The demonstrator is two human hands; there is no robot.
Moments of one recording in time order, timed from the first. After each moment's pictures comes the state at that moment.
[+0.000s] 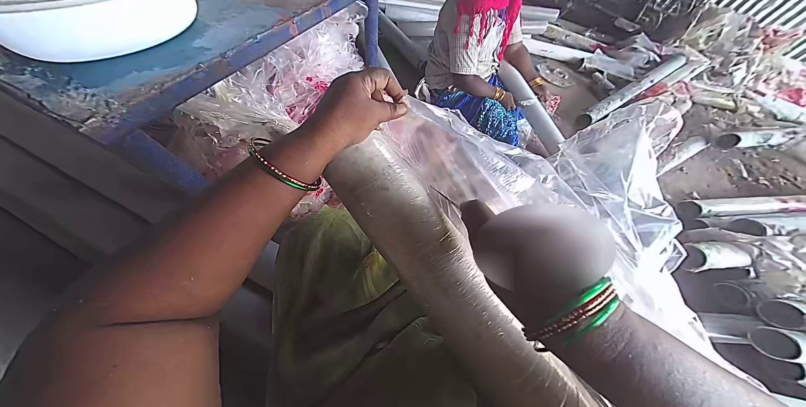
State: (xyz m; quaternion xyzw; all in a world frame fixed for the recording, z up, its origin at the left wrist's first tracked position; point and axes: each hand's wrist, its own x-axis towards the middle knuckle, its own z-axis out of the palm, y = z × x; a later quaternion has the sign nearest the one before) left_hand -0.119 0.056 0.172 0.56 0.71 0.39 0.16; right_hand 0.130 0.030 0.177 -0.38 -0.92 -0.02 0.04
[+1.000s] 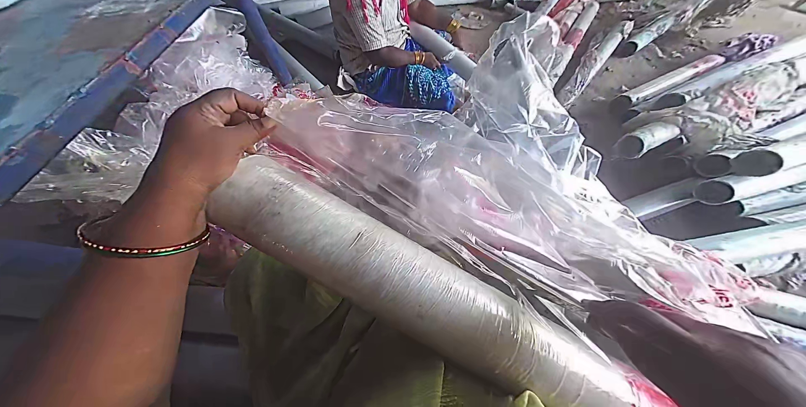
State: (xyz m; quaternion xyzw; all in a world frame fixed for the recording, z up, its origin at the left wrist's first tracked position) left_hand -0.128 0.061 0.146 0.59 0.68 0.42 0.14; right_hand 0.356 -0.028 0.165 -0.51 -0.86 0.06 0.02
